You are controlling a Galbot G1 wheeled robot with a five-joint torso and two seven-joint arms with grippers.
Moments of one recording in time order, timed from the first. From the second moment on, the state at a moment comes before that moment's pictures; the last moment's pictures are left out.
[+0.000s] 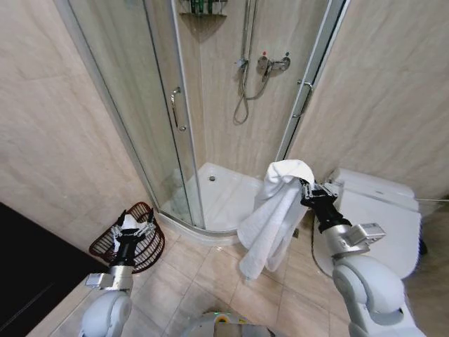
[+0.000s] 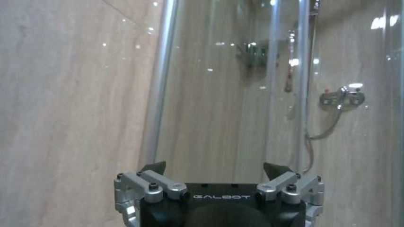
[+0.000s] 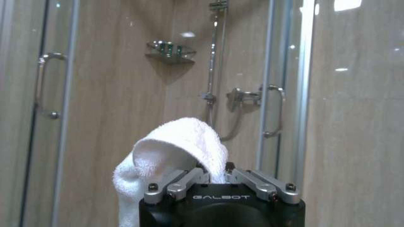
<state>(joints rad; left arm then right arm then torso) 1.71 -1.39 -0.80 -2.10 -0.43 -0.32 0.12 -1.40 1.24 0.64 2.45 0.29 -0.35 0.06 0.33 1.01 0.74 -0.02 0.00</state>
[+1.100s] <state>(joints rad) 1.70 -1.39 -0.80 -2.09 -0.43 -0.34 0.13 -1.41 1.24 0.63 2.47 0.29 -0.35 0.05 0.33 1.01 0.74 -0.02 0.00</state>
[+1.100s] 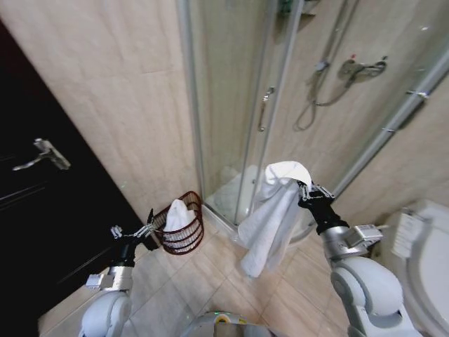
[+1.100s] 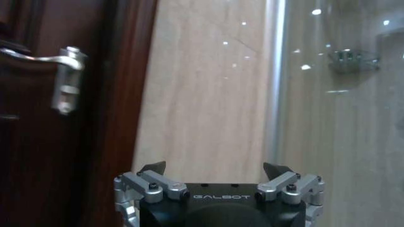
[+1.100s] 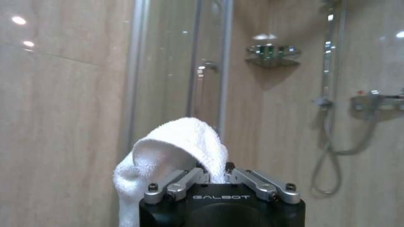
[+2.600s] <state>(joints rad) 1.69 -1.42 -0.79 -2.07 -0.41 -0.35 0.12 -1.31 1.19 0.64 2.42 0.39 -0.34 0.06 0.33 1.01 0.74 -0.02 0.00</state>
